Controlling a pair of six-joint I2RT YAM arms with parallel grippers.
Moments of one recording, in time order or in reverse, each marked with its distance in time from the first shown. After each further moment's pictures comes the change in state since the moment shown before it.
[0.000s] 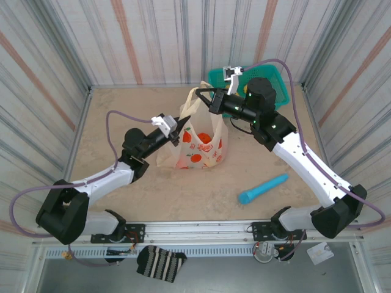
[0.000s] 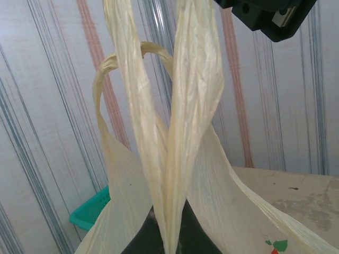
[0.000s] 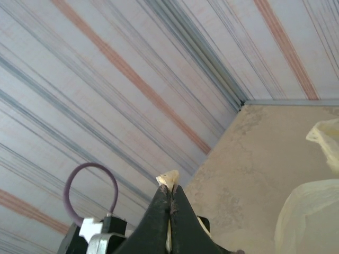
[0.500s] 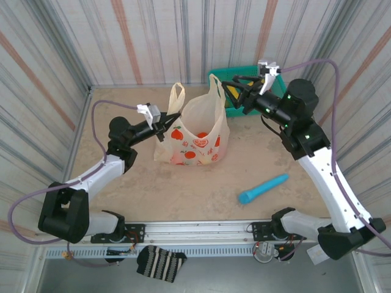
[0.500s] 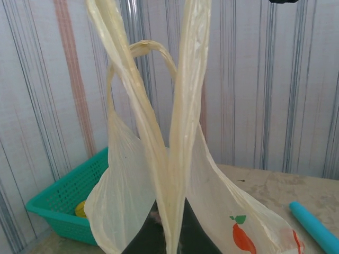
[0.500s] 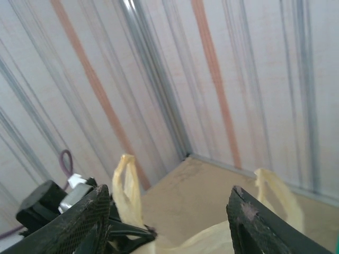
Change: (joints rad) left arm 0.215 0.005 0.062 -0.063 0.384 -0.216; right arm -0.195 -0.210 -0.017 -0.082 -0.027 -0.358
